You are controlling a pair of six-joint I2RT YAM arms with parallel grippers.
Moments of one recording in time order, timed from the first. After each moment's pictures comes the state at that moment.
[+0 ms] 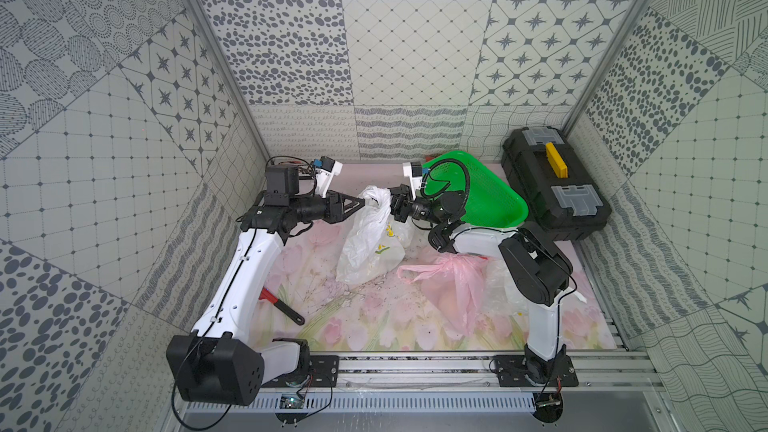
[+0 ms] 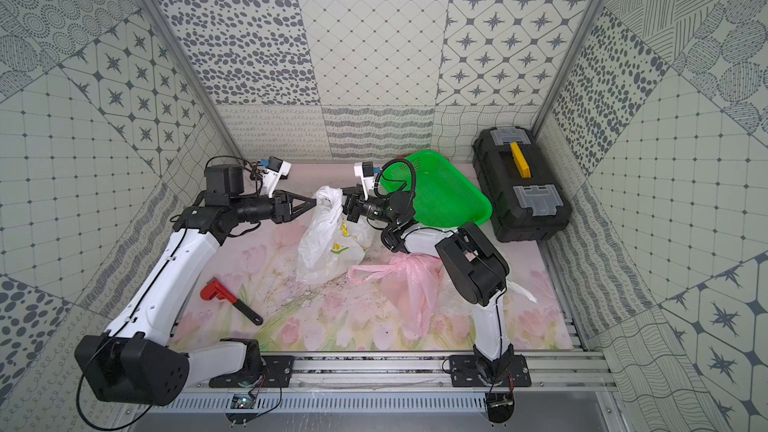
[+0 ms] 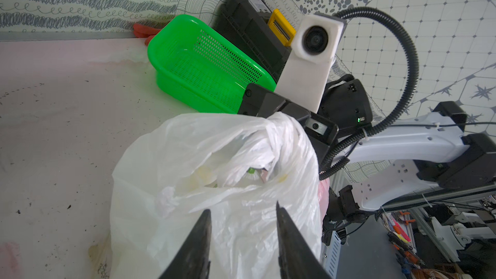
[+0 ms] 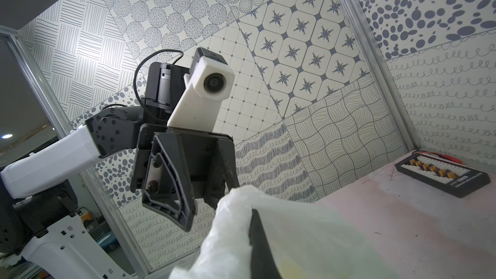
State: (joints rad) left arm -0.09 1.26 1.22 -0.60 0.95 -0.08; right arm 0.68 1.99 1.21 1.26 -0.72 0.80
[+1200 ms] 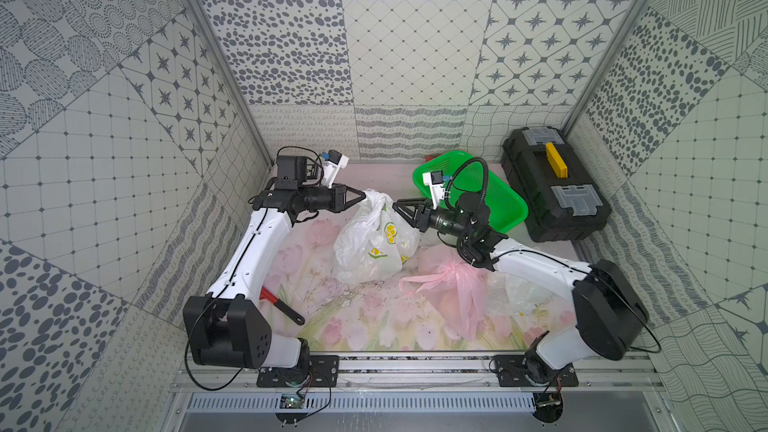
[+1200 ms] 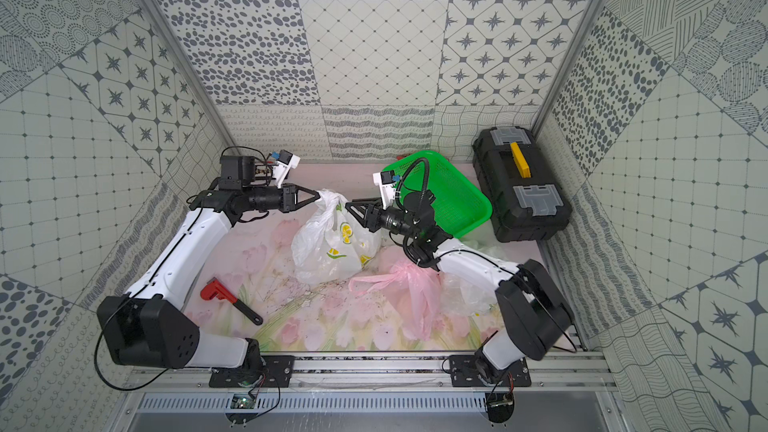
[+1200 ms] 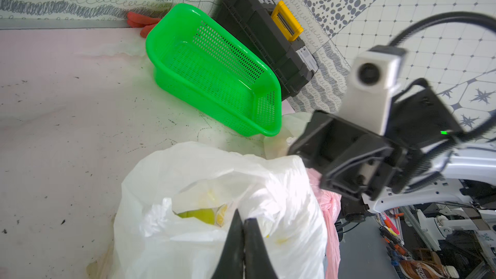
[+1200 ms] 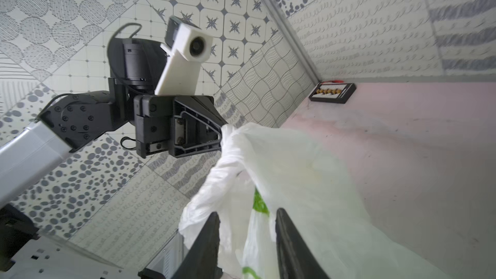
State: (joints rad) left arm -0.09 1.42 1.32 -0.63 0.96 -0.05; right arm 0.70 1.43 0.95 0.47 -0.43 0.60
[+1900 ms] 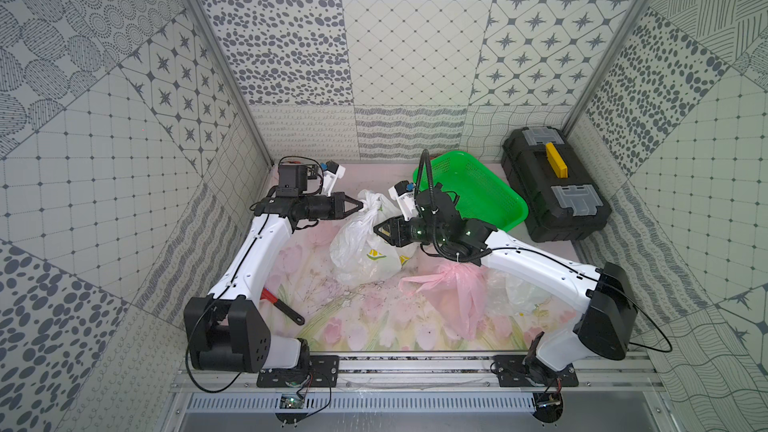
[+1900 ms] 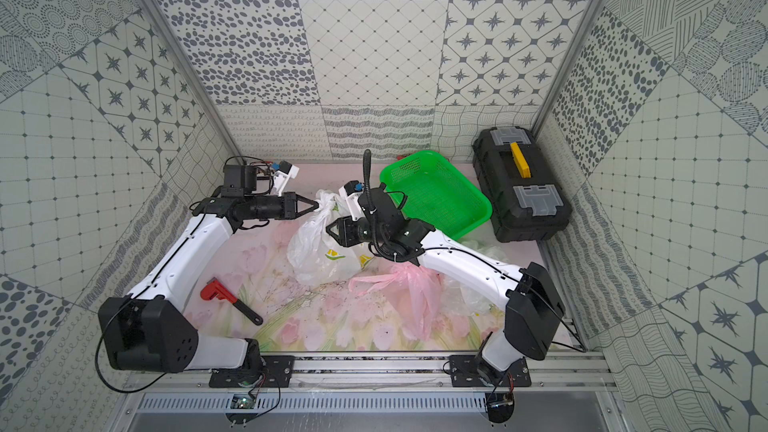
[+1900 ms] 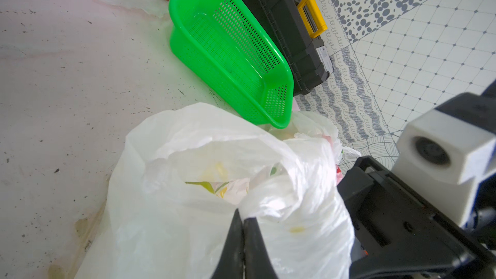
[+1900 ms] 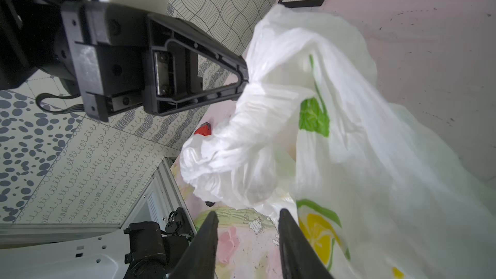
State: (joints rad) left arm -0.08 1.40 1.22 -0.62 0.93 -0.16; right arm 0.89 1.57 1.32 -0.22 -0.24 0.56
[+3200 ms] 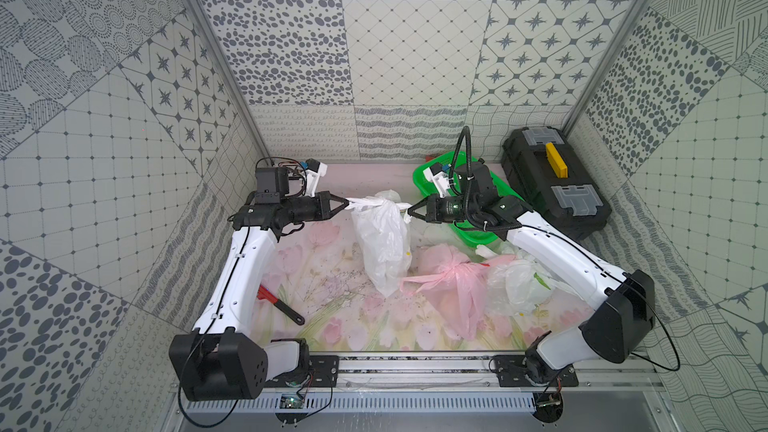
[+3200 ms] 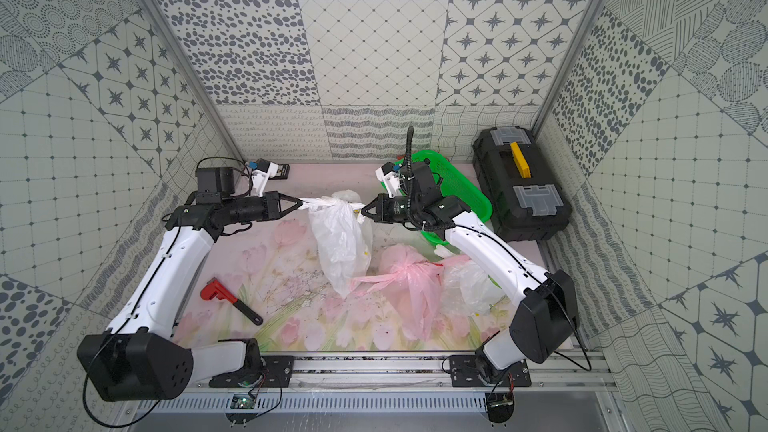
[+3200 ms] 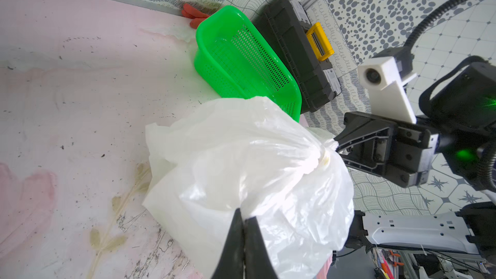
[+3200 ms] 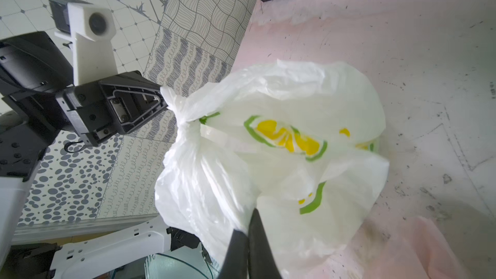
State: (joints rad) left arm 0.02 1.27 1.23 -0.70 0.86 -0.17; right arm 0.60 1.51 1.39 -0.49 -0.55 0.57
